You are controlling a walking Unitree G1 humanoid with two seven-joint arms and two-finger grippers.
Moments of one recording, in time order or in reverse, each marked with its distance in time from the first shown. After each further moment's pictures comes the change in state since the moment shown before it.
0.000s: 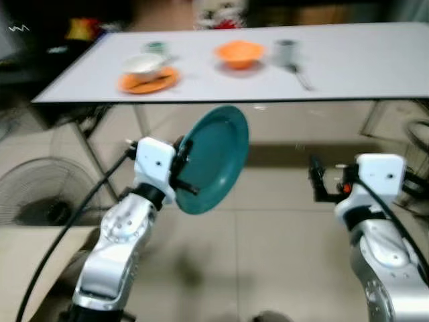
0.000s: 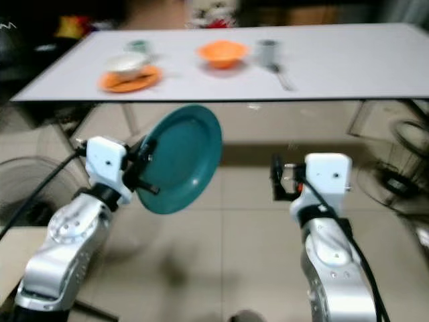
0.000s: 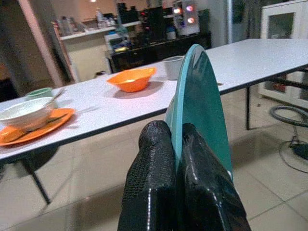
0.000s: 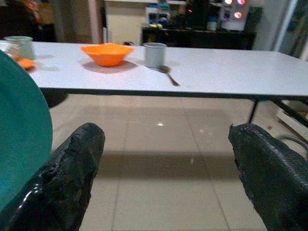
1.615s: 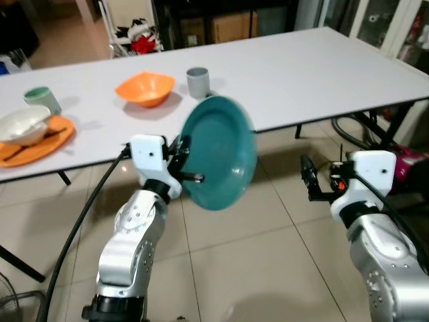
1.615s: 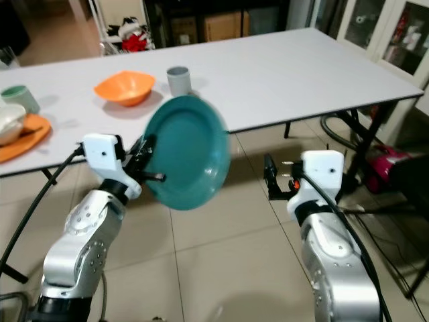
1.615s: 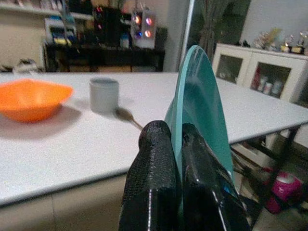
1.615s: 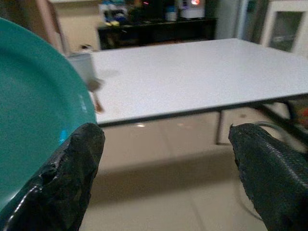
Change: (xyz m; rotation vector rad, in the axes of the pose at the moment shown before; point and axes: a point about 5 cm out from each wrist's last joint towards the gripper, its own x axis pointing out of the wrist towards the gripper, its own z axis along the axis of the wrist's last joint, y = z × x) left arm 0.016 0.002 -0.003 -0.269 -0.028 0.111; right arm 0.010 0.006 -0.003 0.113 0.033 0.140
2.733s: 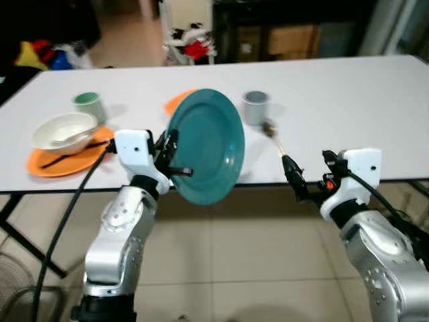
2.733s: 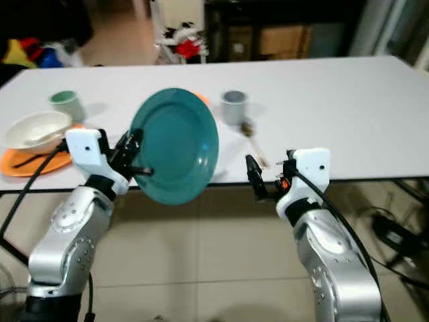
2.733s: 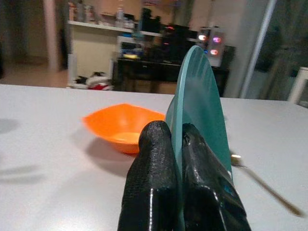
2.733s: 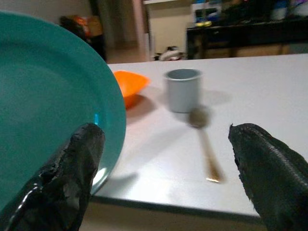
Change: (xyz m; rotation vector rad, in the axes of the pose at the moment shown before) left arm -0.006 0.018 0.008 -0.004 -0.009 0.066; right arm 0.003 0.014 0.002 0.064 0.005 0.176
